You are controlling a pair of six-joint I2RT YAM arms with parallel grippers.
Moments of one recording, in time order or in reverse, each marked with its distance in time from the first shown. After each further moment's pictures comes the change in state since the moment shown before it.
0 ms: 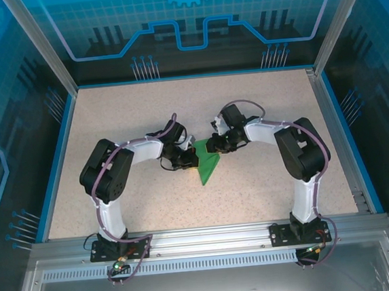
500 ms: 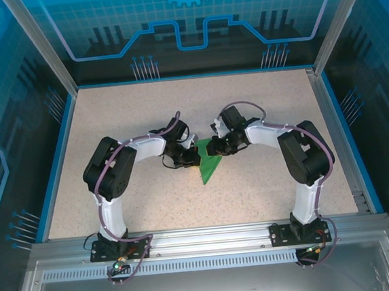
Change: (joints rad) left arm -0.011 0.035 0.060 -0.046 0.002 0.045; right arm 0.024 -0.042 -0.038 -0.029 0.018 -0.016
